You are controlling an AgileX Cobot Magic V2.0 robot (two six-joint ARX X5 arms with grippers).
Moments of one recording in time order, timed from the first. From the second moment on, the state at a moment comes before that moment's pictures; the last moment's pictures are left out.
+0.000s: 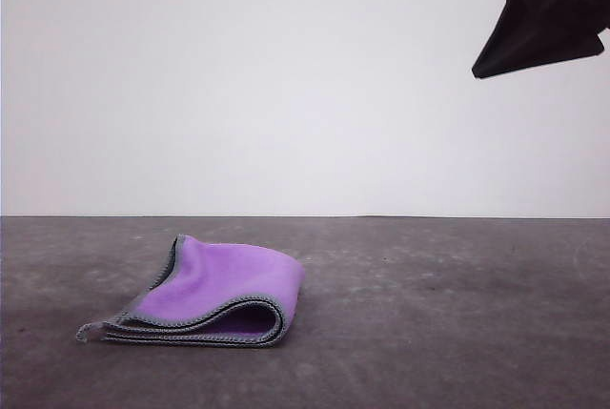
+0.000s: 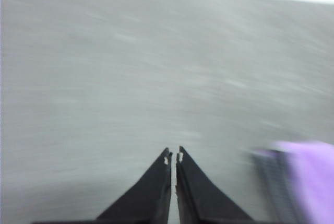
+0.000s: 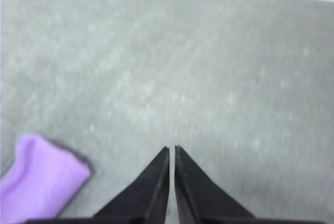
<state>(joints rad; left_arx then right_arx) -0.12 0.34 0.25 -0.20 0.03 -0.12 0.34 1.01 0.68 -0.06 -0.23 0.07</state>
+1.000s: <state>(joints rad) -0.01 0.01 0.03 -0.17 0.00 -0.06 0.34 1.01 0.68 0.13 -0.23 0.07</state>
